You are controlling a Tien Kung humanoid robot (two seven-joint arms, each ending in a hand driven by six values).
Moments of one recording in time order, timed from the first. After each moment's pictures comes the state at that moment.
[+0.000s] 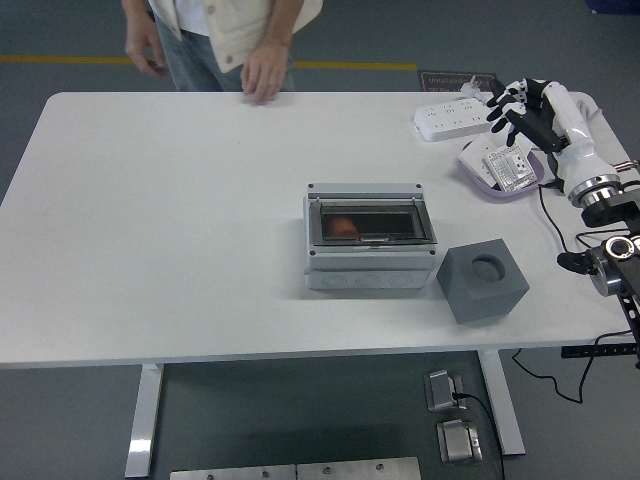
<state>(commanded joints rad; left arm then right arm) 0.05 0.26 -0.80 -0.18 0.81 0.10 0.10 0.34 -0.38 1.35 1.31 -1.17 -0.11 0.13</state>
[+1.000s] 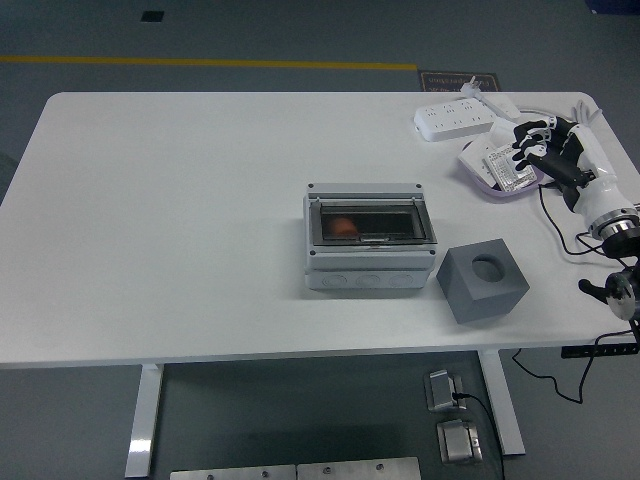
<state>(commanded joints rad) 0.05 0.26 -0.82 -0.18 0.81 0.11 0.10 0.28 -0.39 1.38 1.23 -1.03 0.00 0.14</state>
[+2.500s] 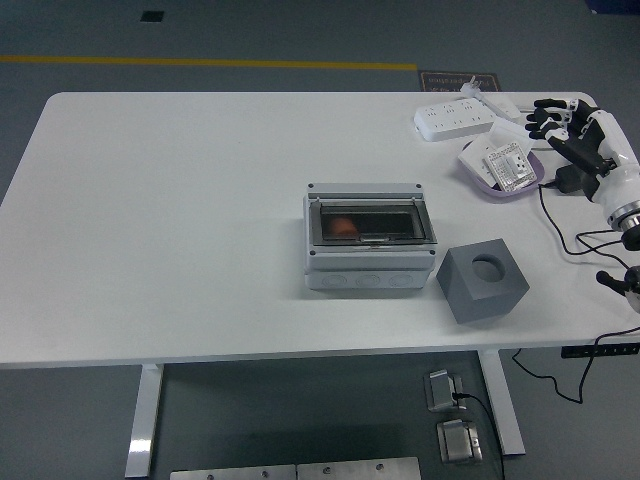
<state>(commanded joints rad) 0.06 0.26 -0.83 -0.18 0.81 0.11 0.10 0.25 -0.40 1.46 1.29 -1.04 0.02 0.11</state>
